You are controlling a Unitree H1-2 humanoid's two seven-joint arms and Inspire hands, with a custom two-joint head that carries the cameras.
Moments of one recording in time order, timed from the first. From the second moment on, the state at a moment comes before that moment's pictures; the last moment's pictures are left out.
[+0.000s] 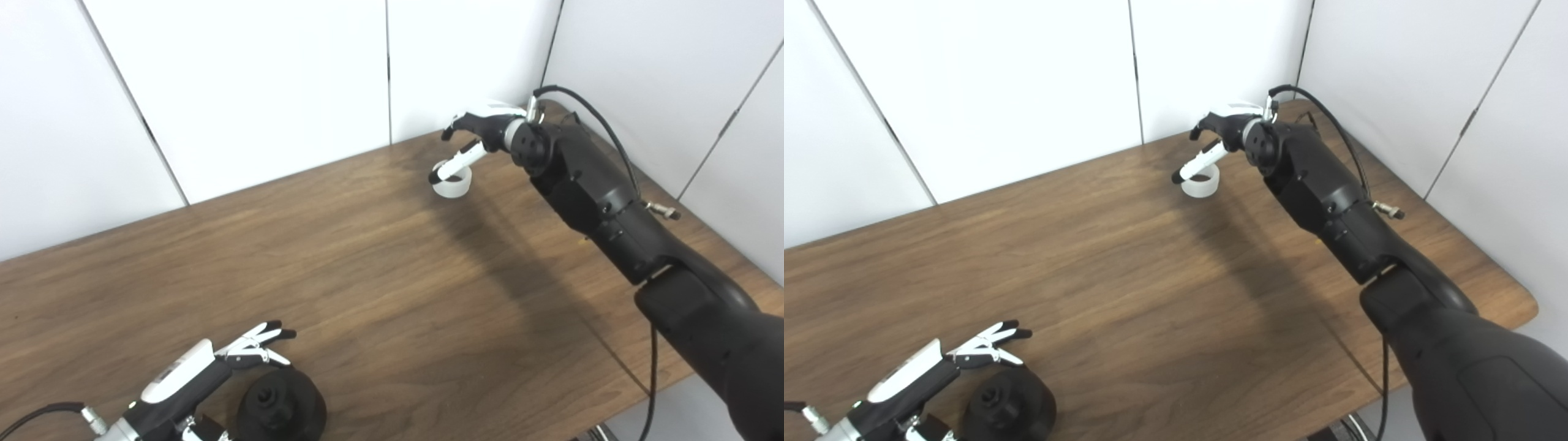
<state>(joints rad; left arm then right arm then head) -0.25 0.49 -0.40 0.09 0.16 -0.45 -0.57 -0.59 -0.64 0.20 0.22 -0.77 0.45 0.57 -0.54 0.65</state>
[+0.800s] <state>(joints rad) -0.23 0.50 -0.40 0.05 0.16 -0.41 -0.57 -0.58 -0.63 0.22 0.29 -0.80 0.46 0.62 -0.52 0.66</state>
